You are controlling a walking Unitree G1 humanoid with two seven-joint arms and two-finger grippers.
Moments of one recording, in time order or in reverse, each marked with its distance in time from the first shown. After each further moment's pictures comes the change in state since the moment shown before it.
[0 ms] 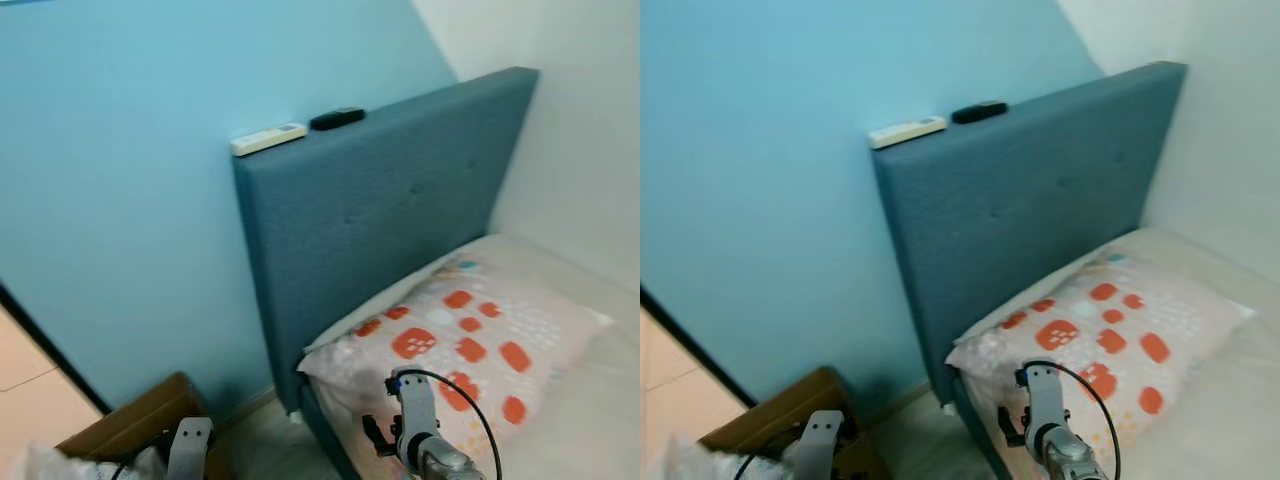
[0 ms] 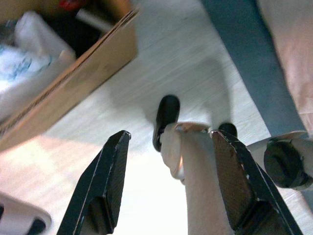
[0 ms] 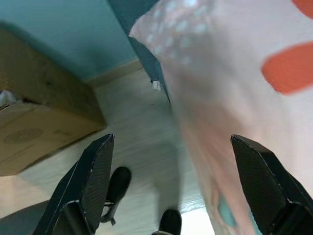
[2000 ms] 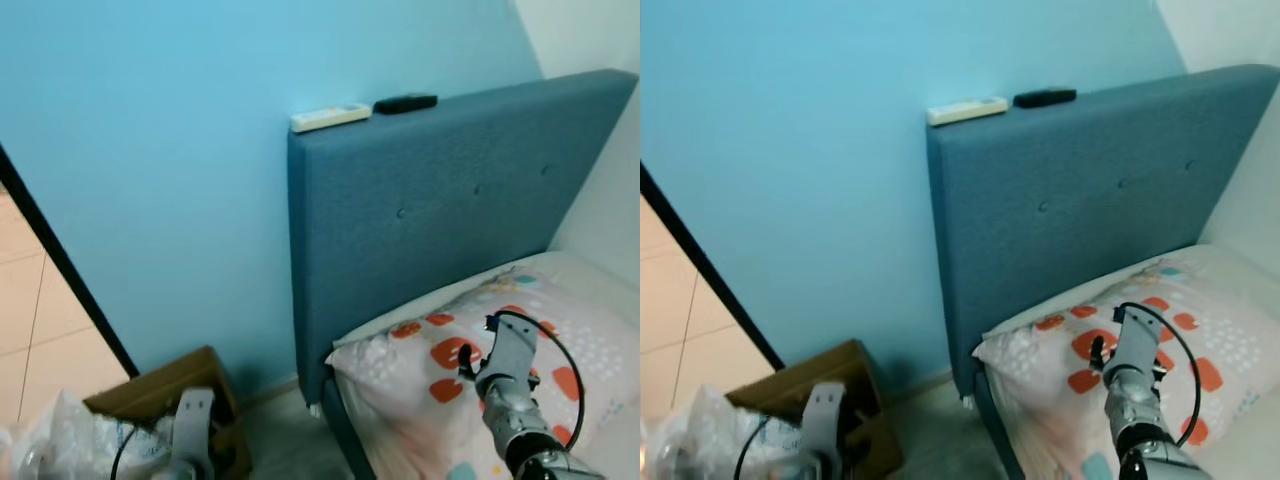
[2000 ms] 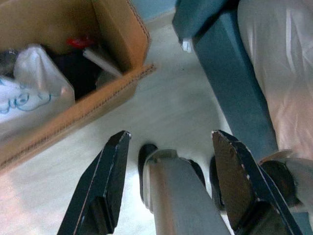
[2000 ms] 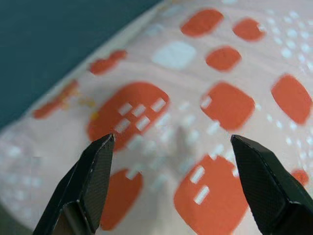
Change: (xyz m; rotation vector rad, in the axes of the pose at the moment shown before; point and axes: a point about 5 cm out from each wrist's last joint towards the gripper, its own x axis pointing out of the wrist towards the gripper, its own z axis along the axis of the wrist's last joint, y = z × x) left arm 0.002 -0.005 0.062 -0.034 -0.216 -0.047; right arm -0.027 -0.111 0.079 0.244 -0.238 -0.620
